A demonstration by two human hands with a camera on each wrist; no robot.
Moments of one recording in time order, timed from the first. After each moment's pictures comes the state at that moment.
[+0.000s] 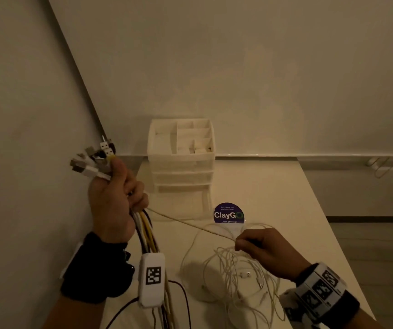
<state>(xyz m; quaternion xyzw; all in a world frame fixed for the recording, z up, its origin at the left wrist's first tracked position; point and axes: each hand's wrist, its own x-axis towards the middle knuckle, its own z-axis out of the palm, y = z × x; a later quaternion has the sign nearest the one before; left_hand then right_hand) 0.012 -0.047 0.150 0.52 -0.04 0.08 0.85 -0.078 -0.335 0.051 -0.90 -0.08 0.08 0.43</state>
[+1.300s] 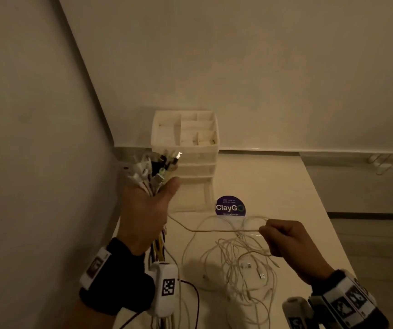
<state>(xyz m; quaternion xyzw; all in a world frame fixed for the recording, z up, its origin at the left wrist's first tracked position) -0.020 -0.065 0.127 0.71 -0.10 0.11 0.69 -0.104 -0.327 0.083 -0.79 0.07 0.00 0.61</state>
